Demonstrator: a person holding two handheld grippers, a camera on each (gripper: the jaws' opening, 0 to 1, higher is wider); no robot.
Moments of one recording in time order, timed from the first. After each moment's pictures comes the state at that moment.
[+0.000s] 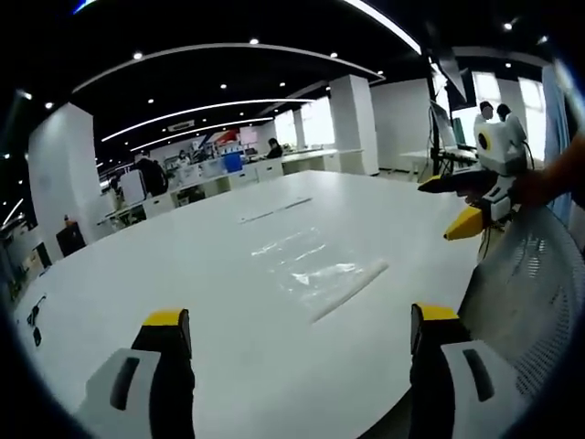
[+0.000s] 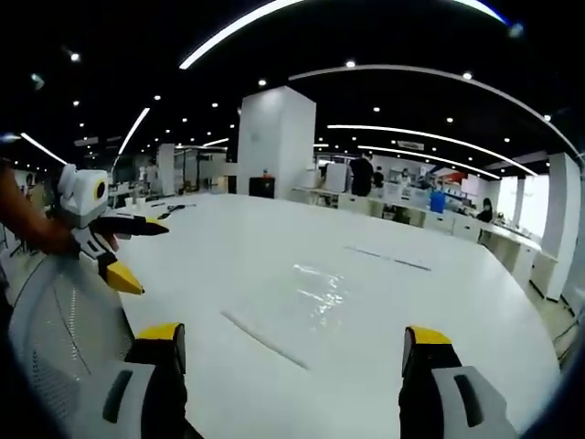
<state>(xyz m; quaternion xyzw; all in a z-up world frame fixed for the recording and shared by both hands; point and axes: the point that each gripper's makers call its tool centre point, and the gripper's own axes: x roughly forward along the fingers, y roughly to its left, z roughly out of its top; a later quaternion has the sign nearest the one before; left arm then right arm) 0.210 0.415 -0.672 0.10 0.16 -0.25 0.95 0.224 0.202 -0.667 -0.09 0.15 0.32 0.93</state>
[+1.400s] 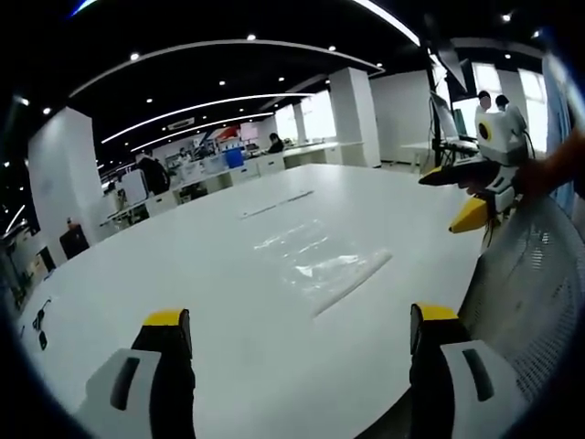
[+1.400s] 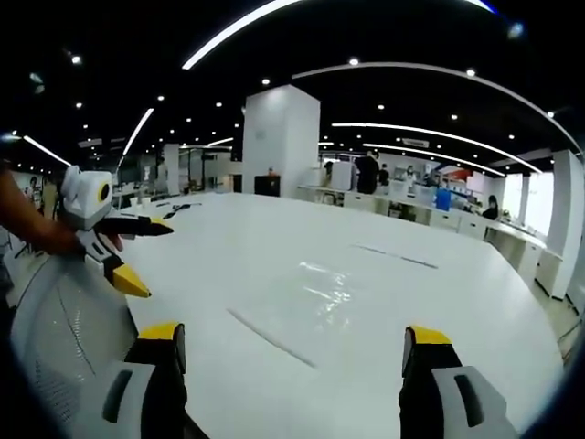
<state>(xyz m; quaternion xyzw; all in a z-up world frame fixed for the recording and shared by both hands) 0.210 0.420 -0.681 0.12 0.17 -0.24 0.95 0.221 0.208 -0.673 -0.08 0.16 0.33 0.93</state>
